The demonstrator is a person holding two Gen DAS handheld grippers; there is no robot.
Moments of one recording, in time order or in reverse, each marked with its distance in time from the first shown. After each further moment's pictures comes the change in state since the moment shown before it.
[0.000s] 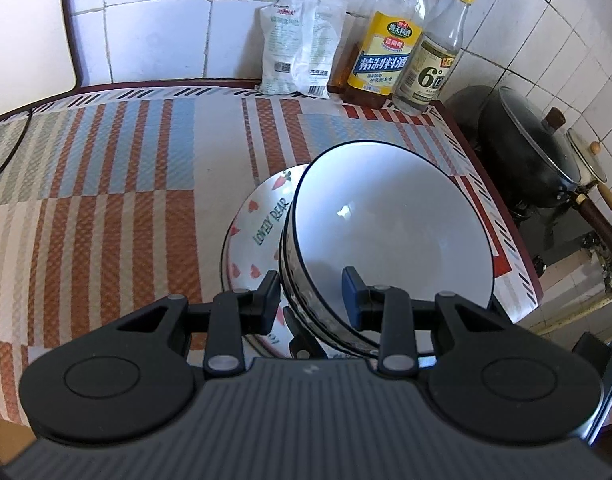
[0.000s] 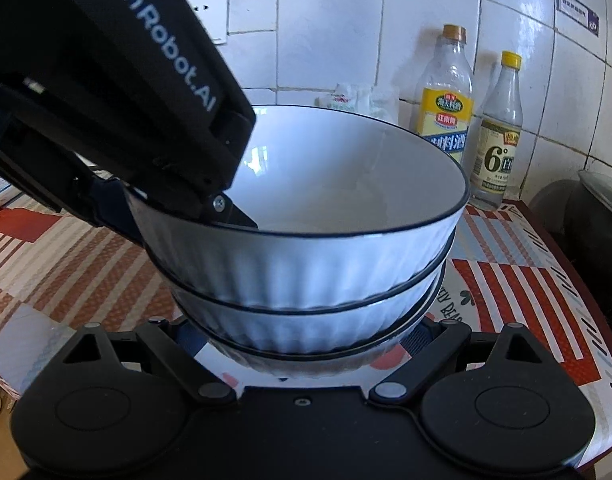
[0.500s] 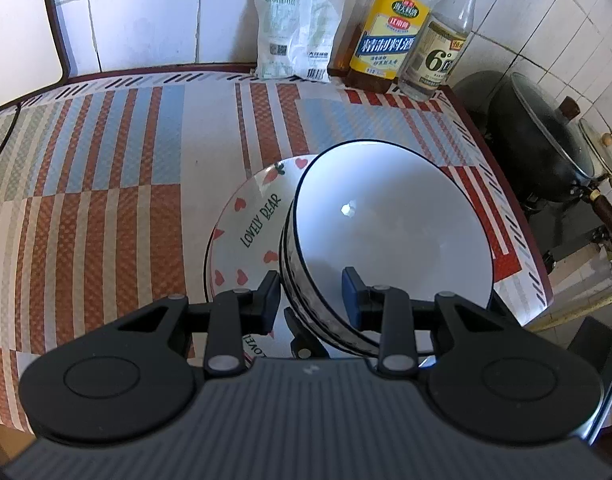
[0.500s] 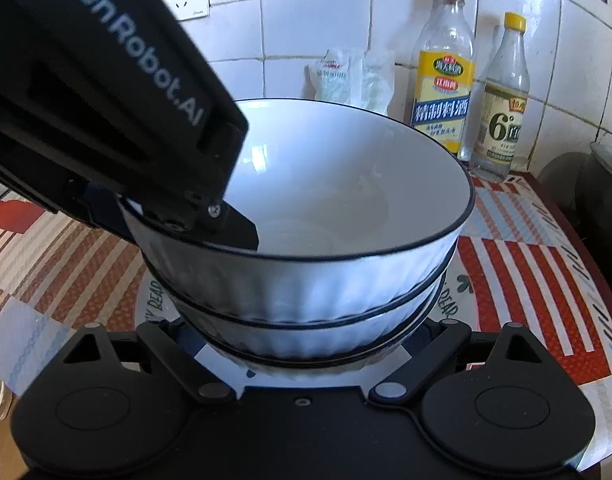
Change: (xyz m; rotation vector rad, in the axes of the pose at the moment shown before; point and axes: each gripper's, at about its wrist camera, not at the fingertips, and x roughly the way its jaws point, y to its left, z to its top) left arm 0.024 -0.010 0.013 -0.007 0.063 0.022; right arm 0.018 -0.019 0.002 0.025 0.095 0.038
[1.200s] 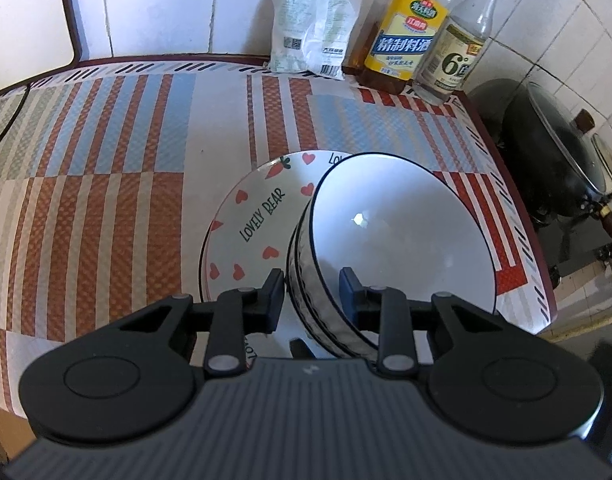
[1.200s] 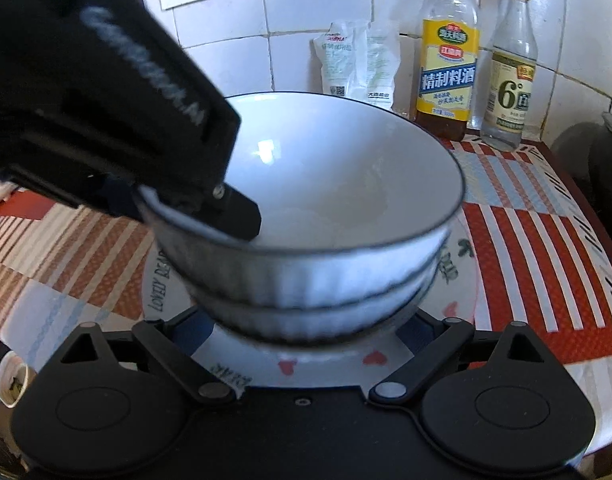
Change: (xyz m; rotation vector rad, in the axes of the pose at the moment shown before) left arm 0.007 -0.001 0.001 -0.065 0.011 0.029; right arm 0.001 -0.021 -0.001 0.033 0.070 0.067
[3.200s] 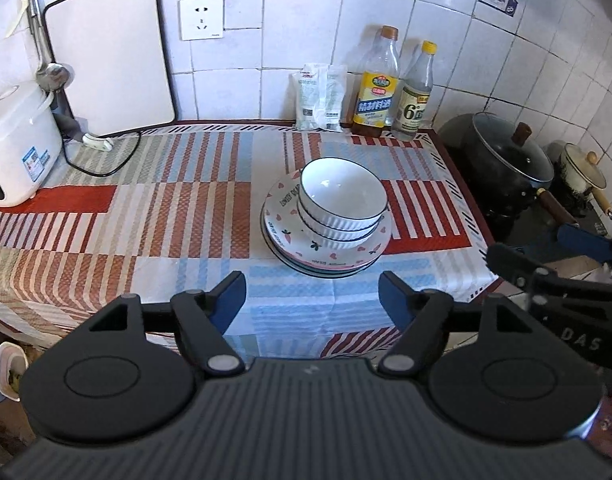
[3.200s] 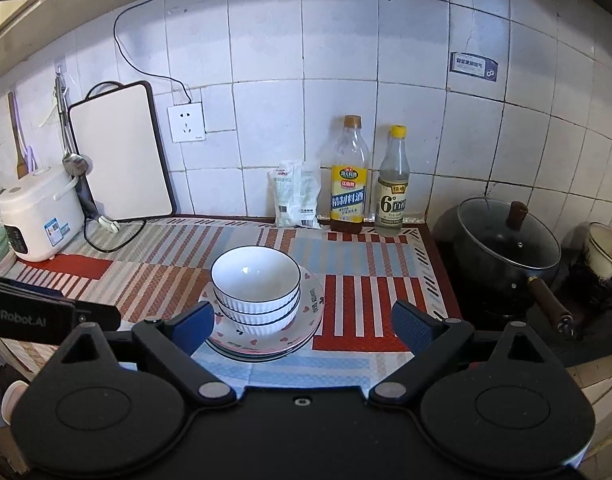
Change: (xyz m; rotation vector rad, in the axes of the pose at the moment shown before) left arm -0.235 -0.062 -0.119 0.030 -0.199 0.154; right arm -0.284 -0.024 0.008 0.007 -0.178 -0.087
